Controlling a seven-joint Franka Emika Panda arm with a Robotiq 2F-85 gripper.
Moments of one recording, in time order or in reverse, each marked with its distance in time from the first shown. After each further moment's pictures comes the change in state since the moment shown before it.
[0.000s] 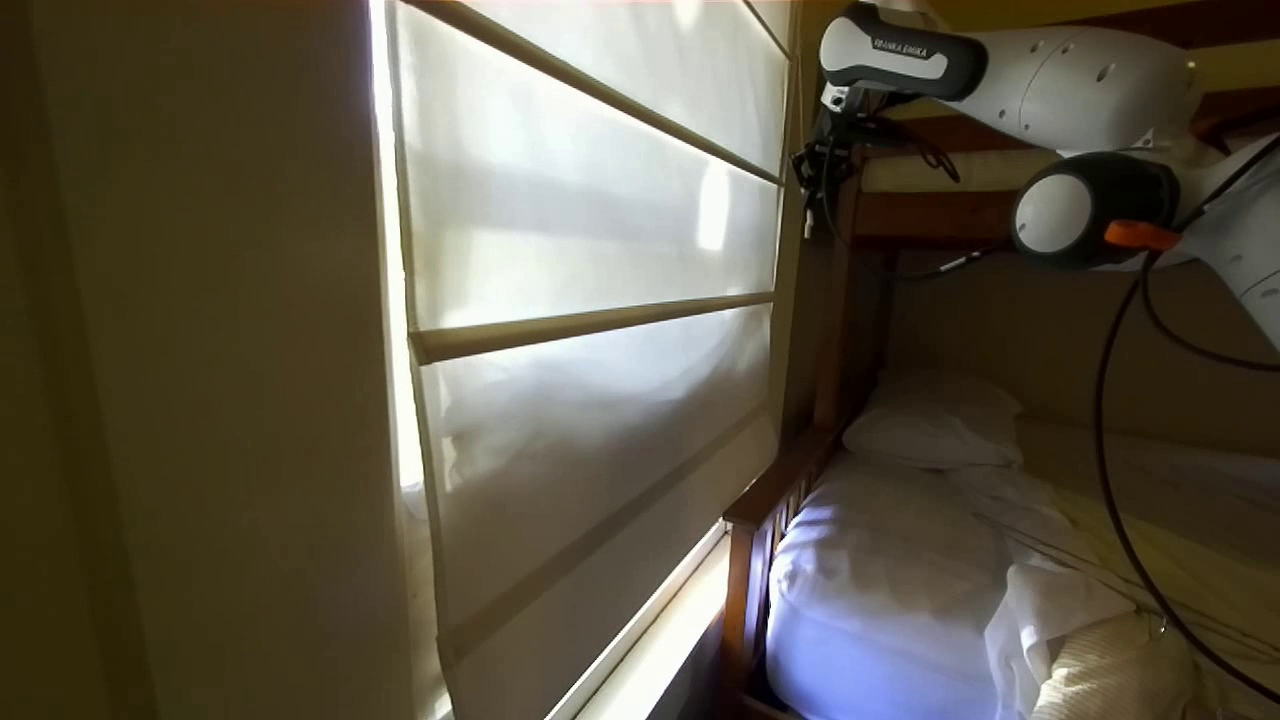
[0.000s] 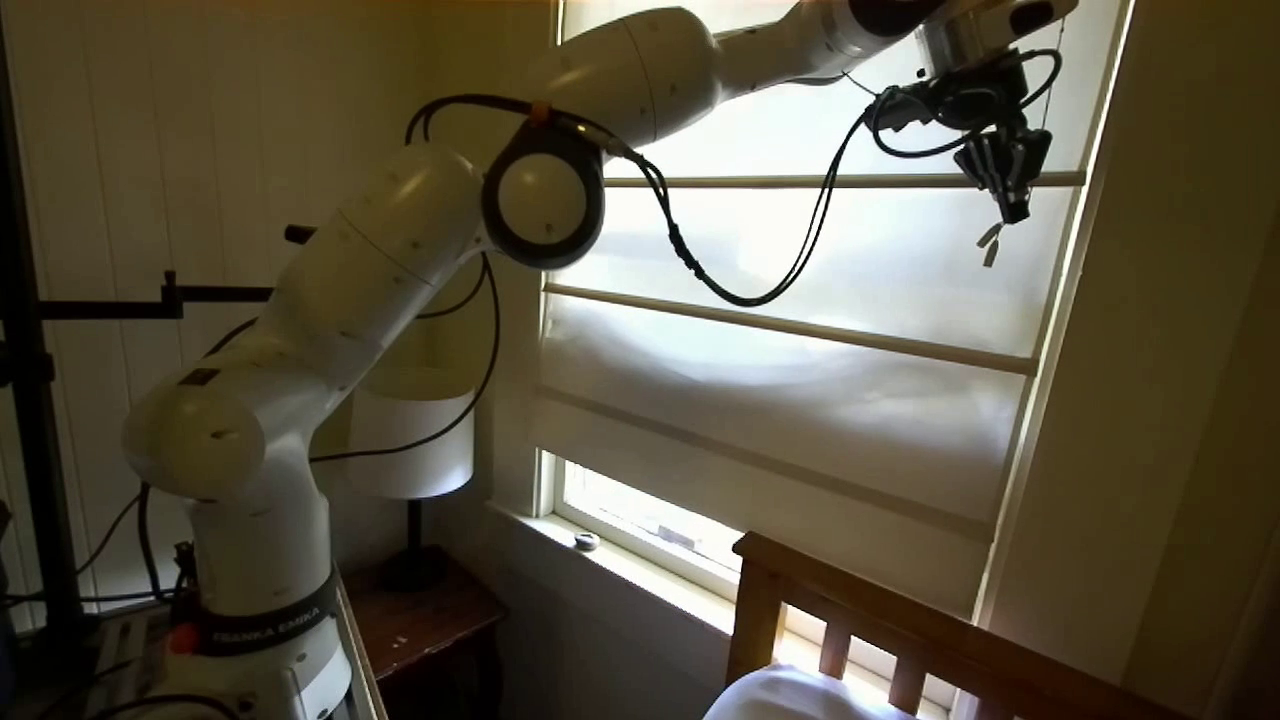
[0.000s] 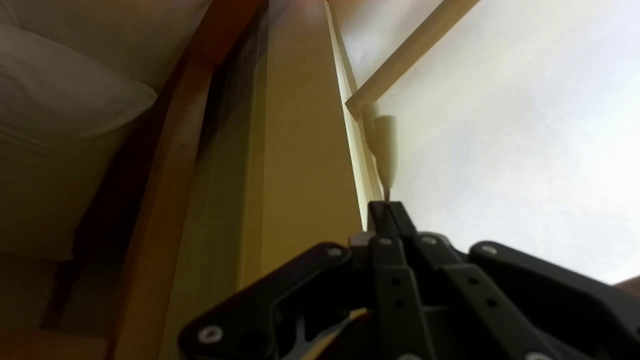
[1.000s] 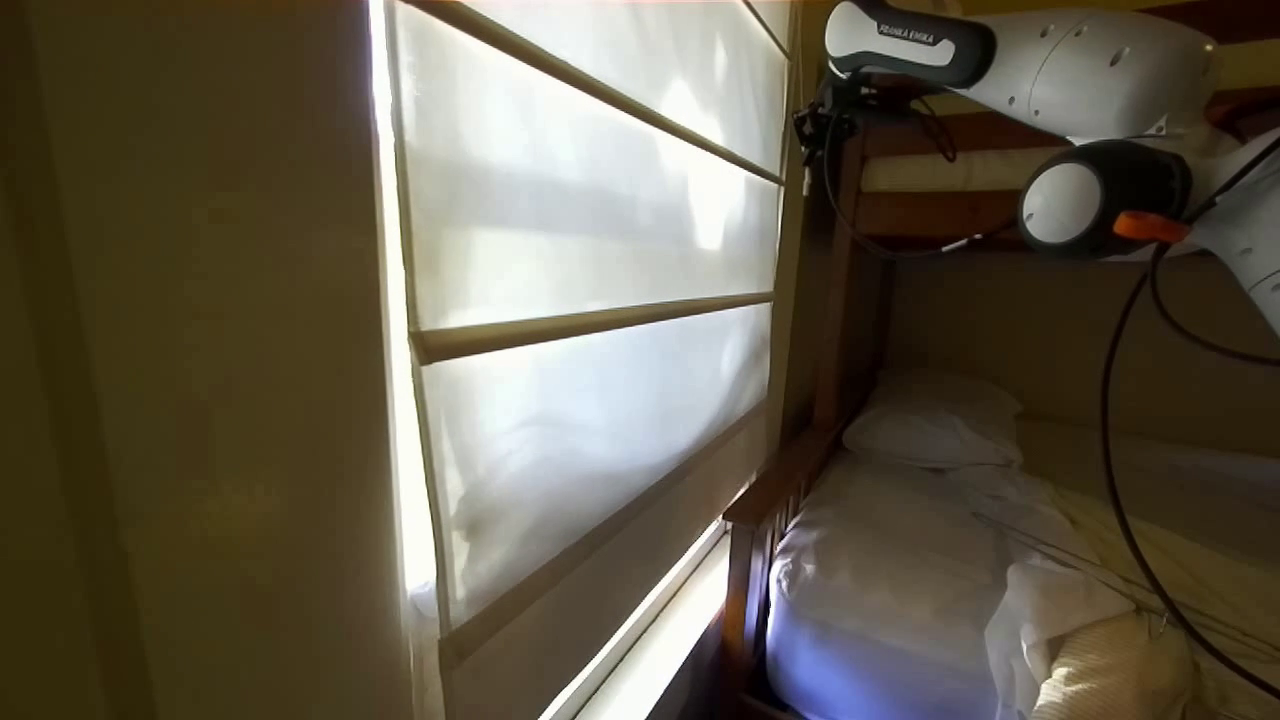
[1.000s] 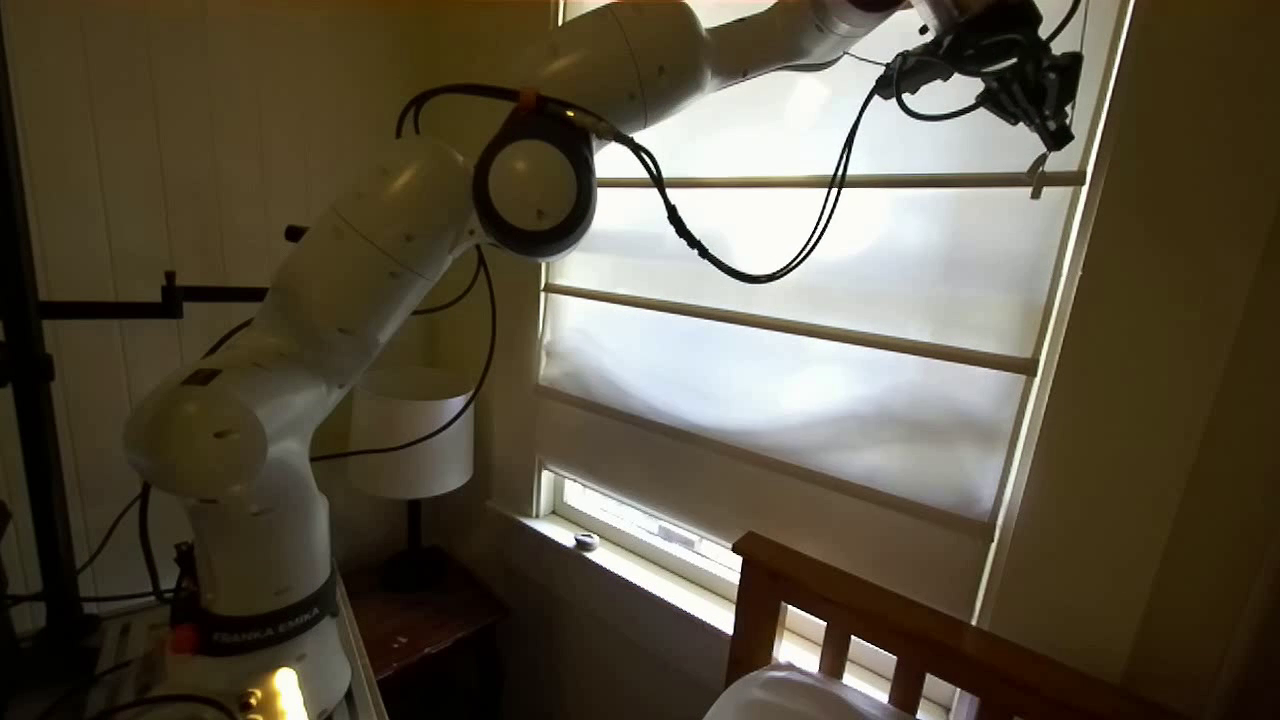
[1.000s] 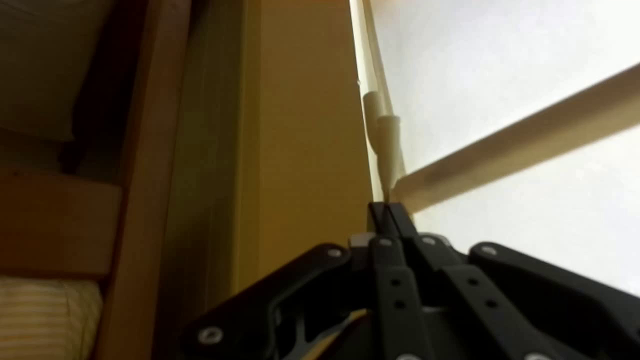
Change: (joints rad) arm 0.014 -0.033 -0.025 -0.006 -0.038 0.228 -0.015
